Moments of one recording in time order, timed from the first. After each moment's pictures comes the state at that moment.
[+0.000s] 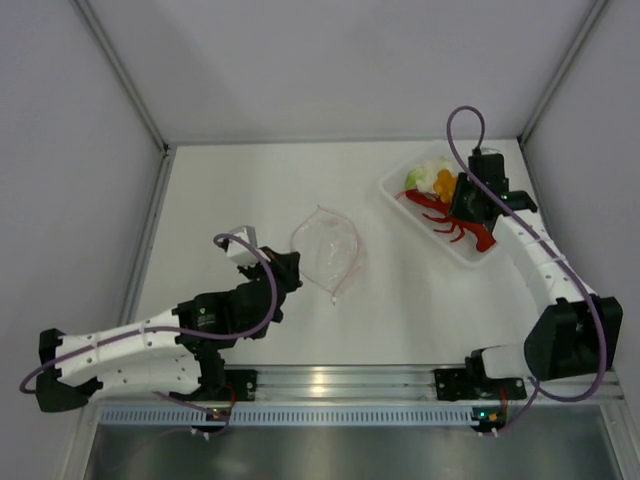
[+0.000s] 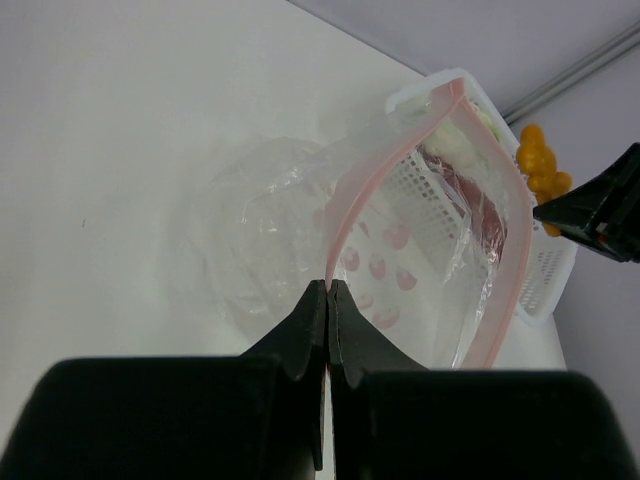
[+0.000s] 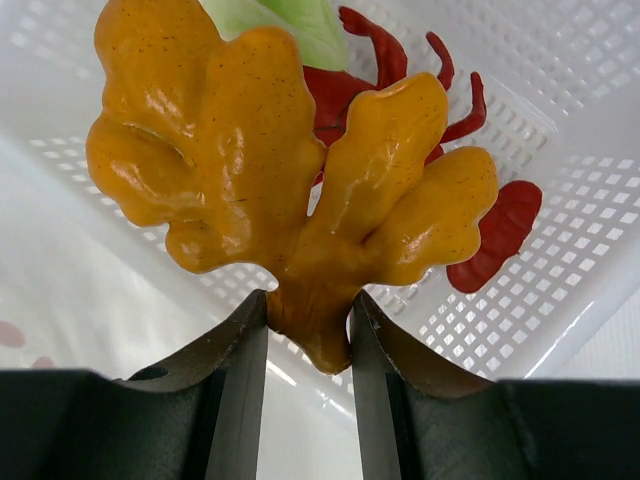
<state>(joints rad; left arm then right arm) -1.27 0.85 0.81 -0.38 -1.03 -0.99 0.15 1.33 1.19 -0.62 0.18 0.30</state>
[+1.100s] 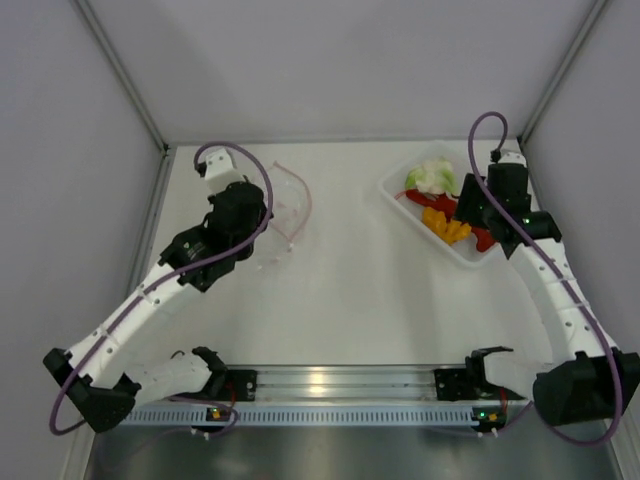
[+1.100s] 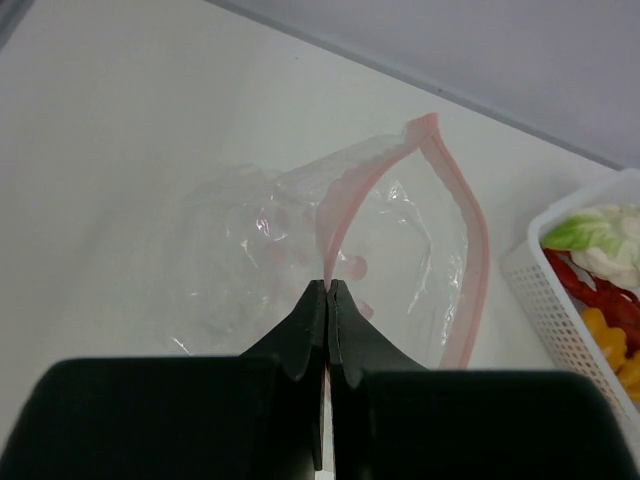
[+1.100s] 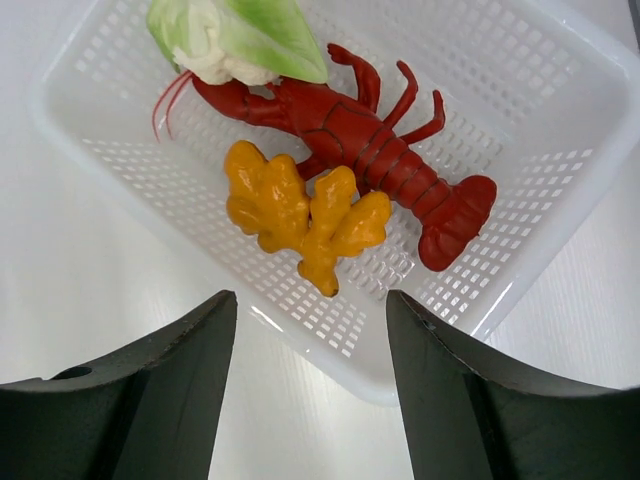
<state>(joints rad) -0.74 1.05 1.20 -0.57 -0.75 -0.69 0.12 1.17 1.12 -0.64 0.19 0.29</state>
